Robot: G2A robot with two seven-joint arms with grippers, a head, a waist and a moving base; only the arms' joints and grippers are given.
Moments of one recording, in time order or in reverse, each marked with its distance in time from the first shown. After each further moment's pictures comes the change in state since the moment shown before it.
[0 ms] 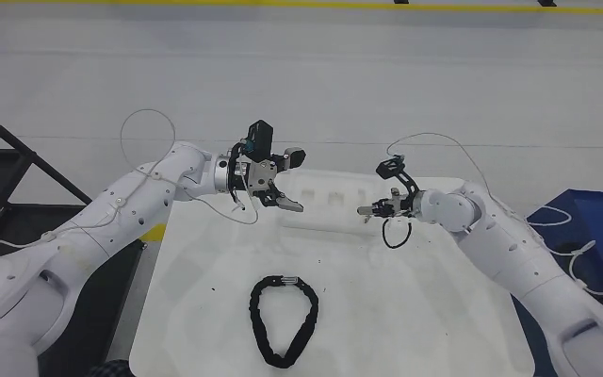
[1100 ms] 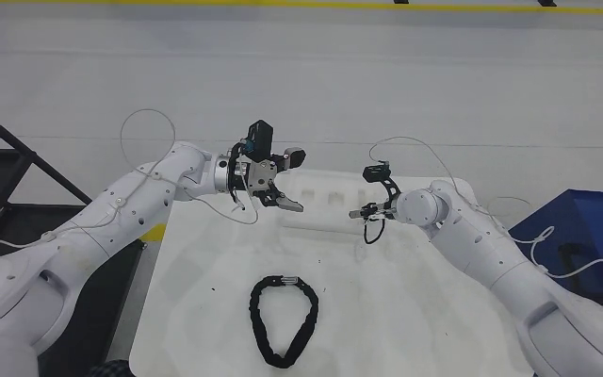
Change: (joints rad) left arm 0.000 0.000 0.000 0.000 0.000 0.000 0.000; right arm 0.048 -0.129 -0.089 0.116 -0.007 0.229 0.062
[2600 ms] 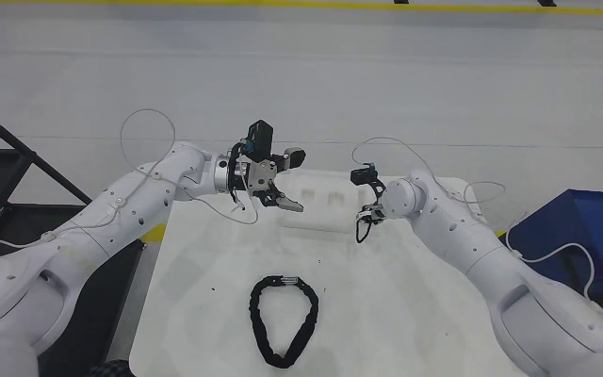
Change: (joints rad) left arm 0.000 0.000 0.000 0.000 0.000 0.000 0.000; right arm 0.074 -0.139 -0.004 0.153 -0.112 0.056 0.207
